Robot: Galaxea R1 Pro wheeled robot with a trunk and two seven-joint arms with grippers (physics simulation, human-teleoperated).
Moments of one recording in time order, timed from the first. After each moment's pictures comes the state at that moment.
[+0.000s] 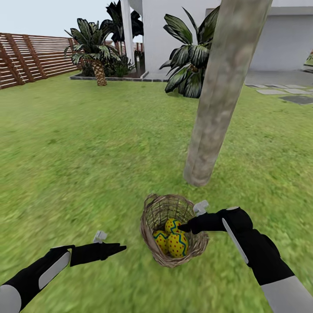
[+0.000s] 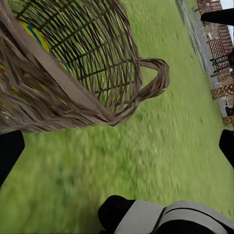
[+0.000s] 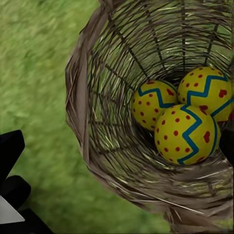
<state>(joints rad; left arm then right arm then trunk) -0.59 0.43 -0.67 -0.77 0.93 0.35 -0.94 -0.58 -0.19 0.24 -1.38 -0.01 1.01 0.68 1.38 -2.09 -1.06</state>
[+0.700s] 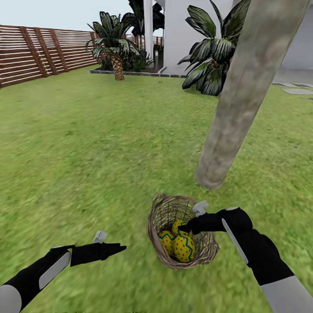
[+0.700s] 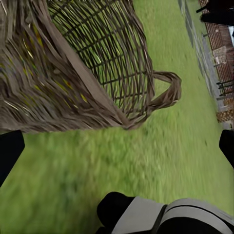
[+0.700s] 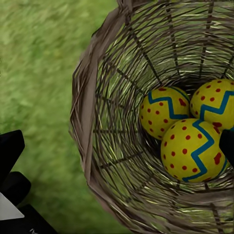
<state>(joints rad) -0.59 0.43 -0.67 -0.77 0.93 0.35 -0.94 -0.58 -0.19 0.24 -1.38 0.00 1.00 0.68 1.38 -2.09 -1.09</state>
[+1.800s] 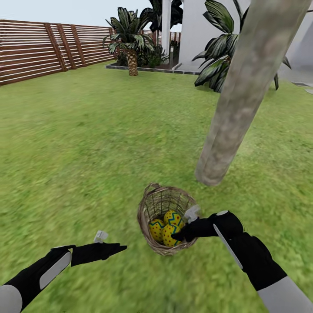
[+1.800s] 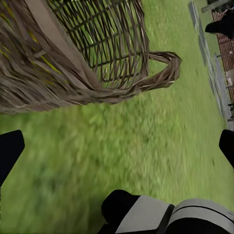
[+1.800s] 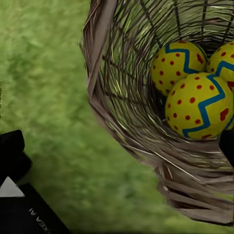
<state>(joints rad) -0.59 0.42 -0.67 -0.77 0.93 0.35 -0.90 -0.58 -0.19 0.37 -1.38 0.00 0.97 0.68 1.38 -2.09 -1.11</state>
